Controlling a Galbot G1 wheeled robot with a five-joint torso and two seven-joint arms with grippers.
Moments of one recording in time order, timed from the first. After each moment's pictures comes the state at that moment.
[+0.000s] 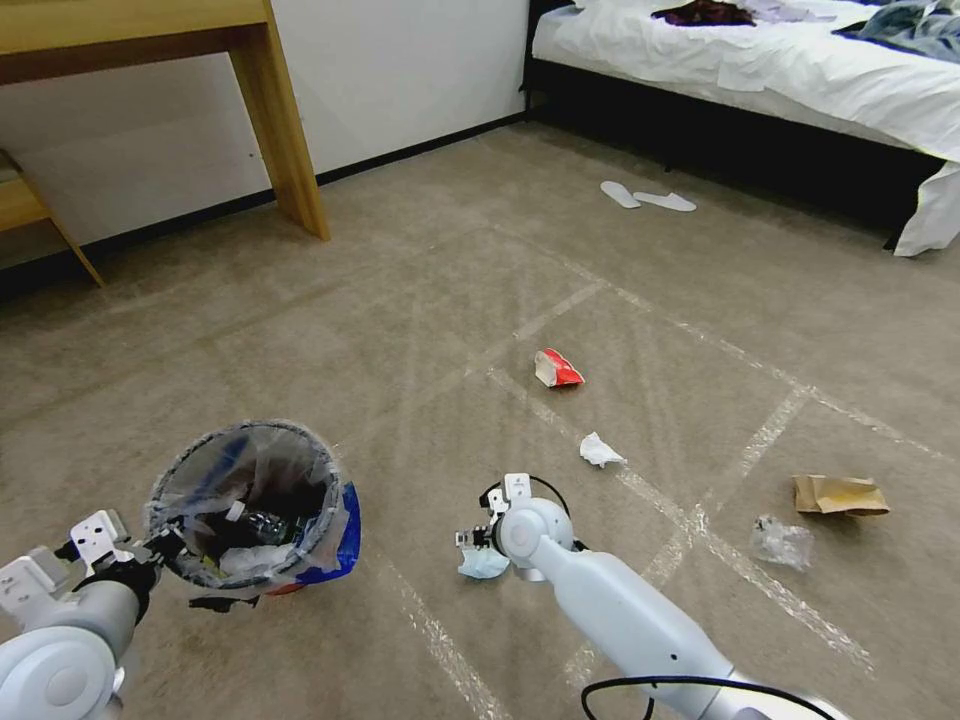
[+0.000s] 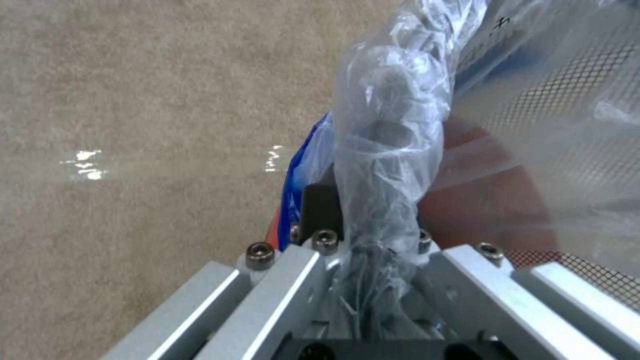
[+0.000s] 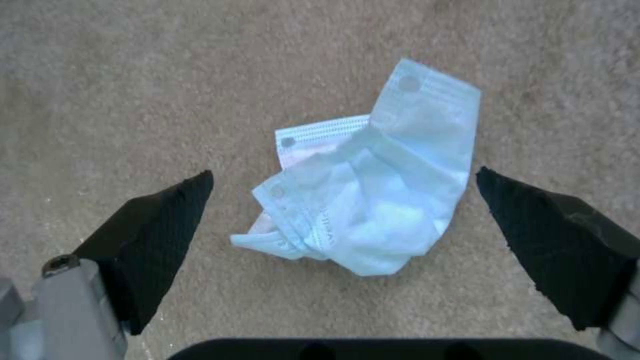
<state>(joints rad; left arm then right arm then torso) 1.57 -1.31 -1.00 -2.23 -1.02 0.69 -0.48 -0.74 1.35 -0.27 1.34 1.14 -0.74 0.70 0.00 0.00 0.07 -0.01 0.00</state>
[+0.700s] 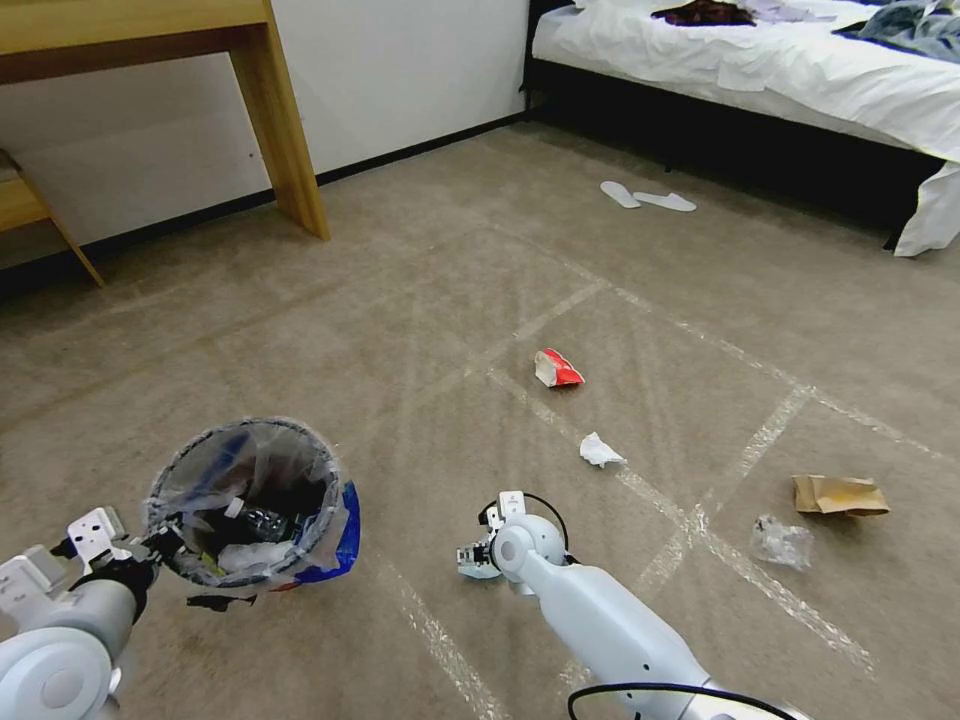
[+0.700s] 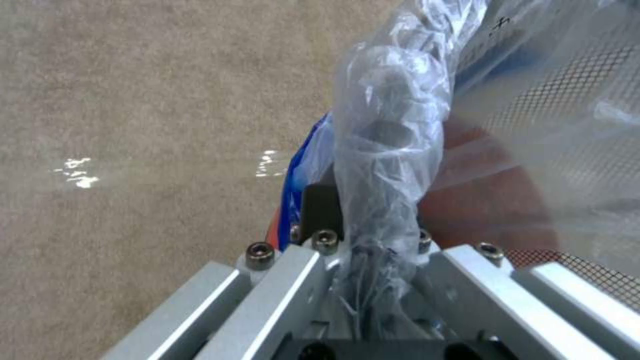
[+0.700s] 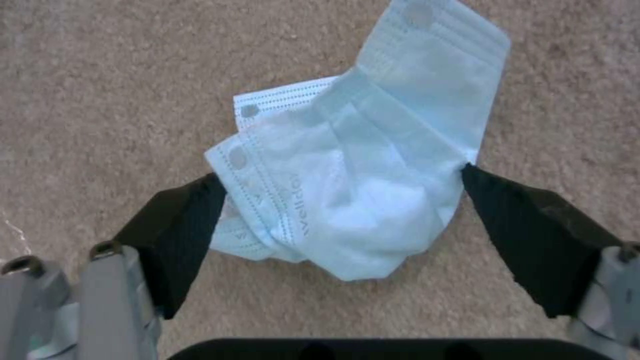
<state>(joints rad) 1.57 -1.30 -0.99 -2.24 -1.02 0.68 -0.47 -0.75 1.40 -0.25 1.22 1.04 -0.73 0.63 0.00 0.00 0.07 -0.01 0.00</state>
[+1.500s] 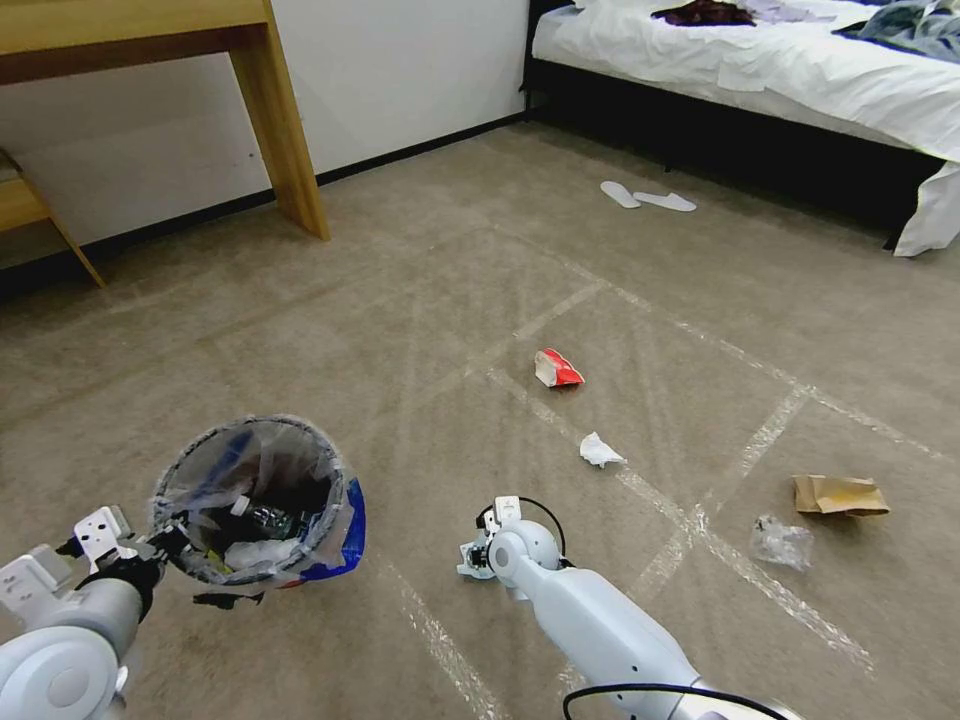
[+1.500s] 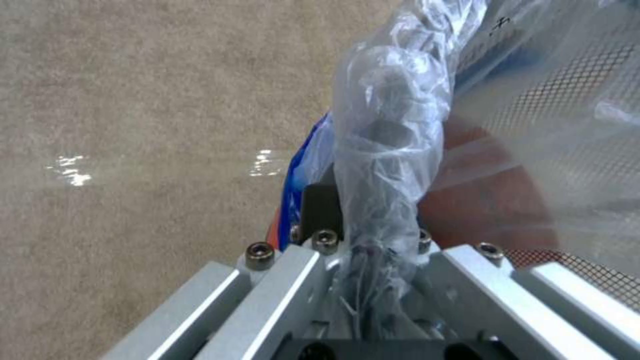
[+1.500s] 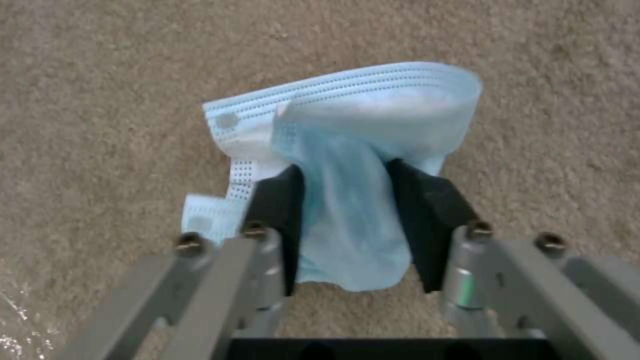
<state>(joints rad) 1.56 -1.31 -0.99 -2.24 -1.02 0.68 -0.47 -0.76 1.41 -0.26 1.20 1.00 -0.70 0.61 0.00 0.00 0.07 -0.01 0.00</state>
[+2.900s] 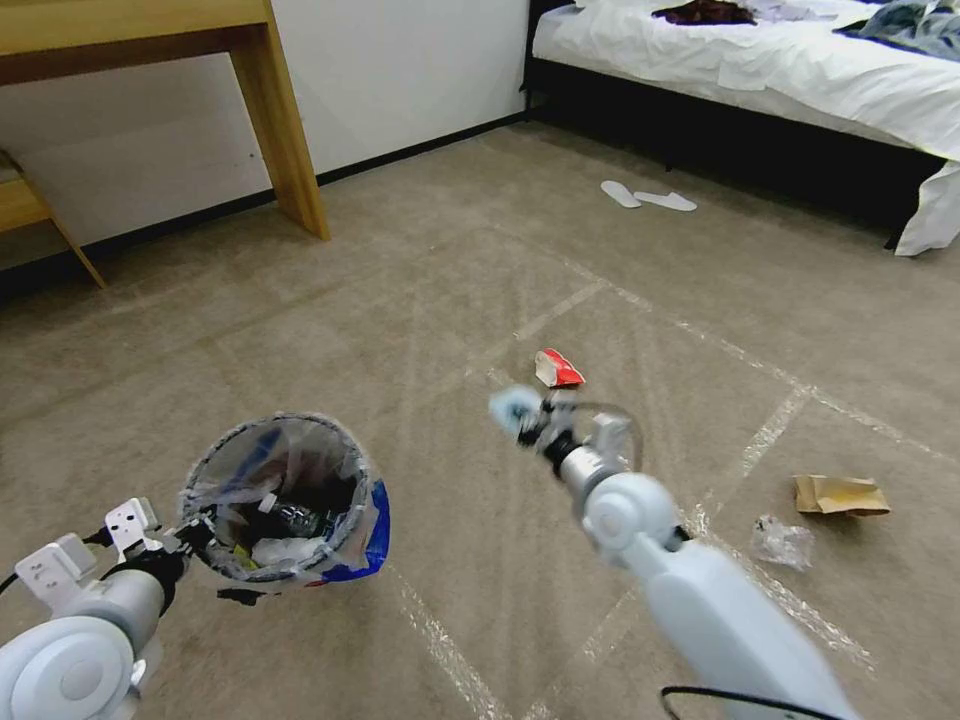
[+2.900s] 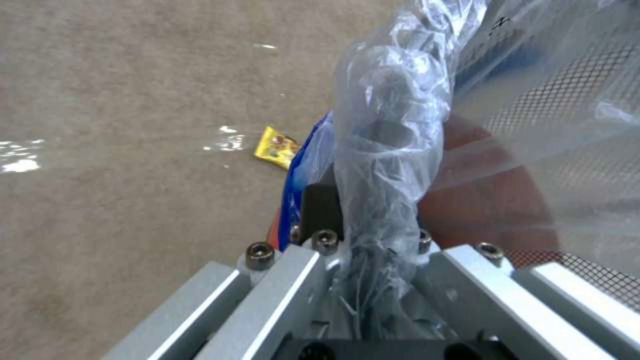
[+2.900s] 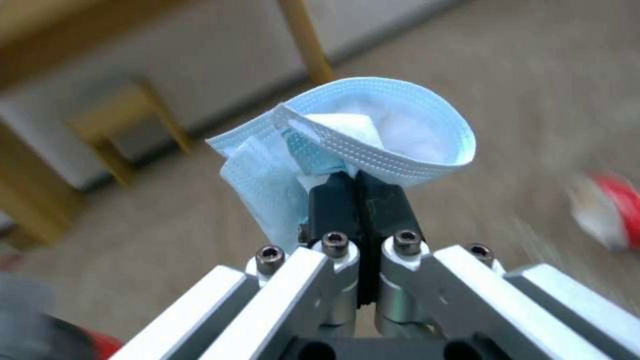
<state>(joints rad) 1.54 -1.26 -0.93 -2.26 -1.12 0.72 -0.48 -0.86 1.07 0.01 1.89 0.92 -0.21 0.19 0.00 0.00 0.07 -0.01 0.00</state>
